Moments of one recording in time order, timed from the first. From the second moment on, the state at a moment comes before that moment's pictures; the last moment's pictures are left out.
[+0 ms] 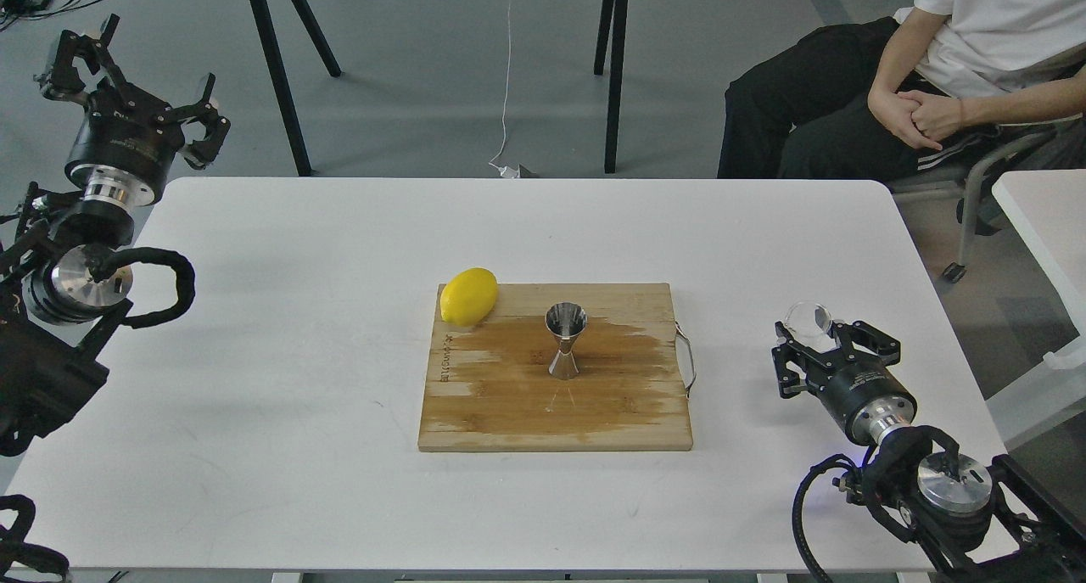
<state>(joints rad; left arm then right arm) -0.69 0.47 -0.93 -0.74 -0.03 -0.34 -0.39 0.07 -0.25 1.20 1.13 0.35 0.07 0.01</state>
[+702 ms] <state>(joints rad) -0.68 0.47 -0.93 -0.74 -0.03 -0.33 -0.40 0.12 -0.21 1.22 0.93 0.35 0.12 -0.01</state>
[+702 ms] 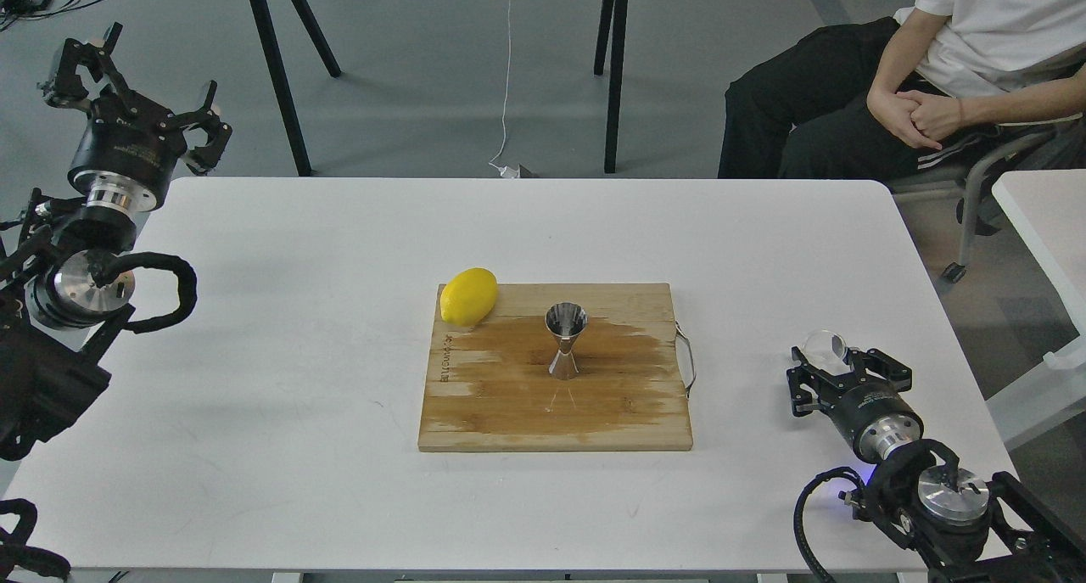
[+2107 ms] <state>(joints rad) -0.62 0.41 -0.94 -0.73 -0.05 -0.40 -0.39 0.59 -0.25 1.20 0.66 0.09 0.49 0.13</state>
